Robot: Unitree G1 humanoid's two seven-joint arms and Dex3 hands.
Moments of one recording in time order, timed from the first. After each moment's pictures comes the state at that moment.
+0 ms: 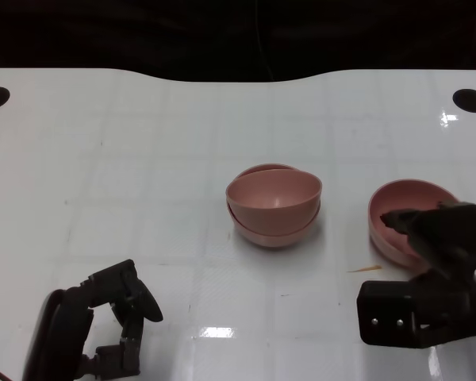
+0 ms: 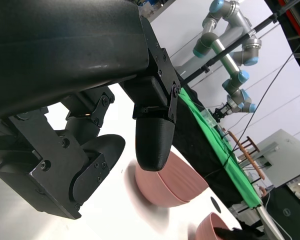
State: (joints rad) left arm 0.08 0.17 -0.04 0.40 0.28 -0.89 0.21; right arm -0.28 -0.36 0.34 0.14 -1.06 0.20 0.26
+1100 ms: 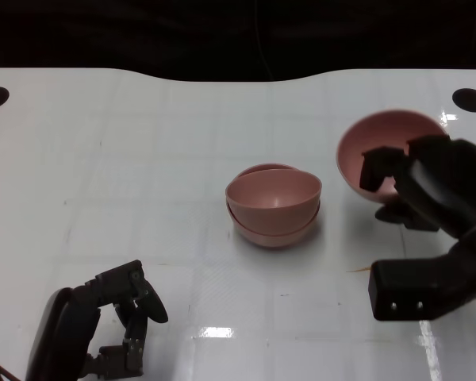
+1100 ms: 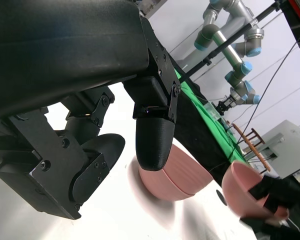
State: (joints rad) left arm 0.08 0.17 -0.04 0.38 0.32 -0.85 0.19; right arm -0.46 -0.43 0.35 0.30 -0.87 -0.19 -0.24
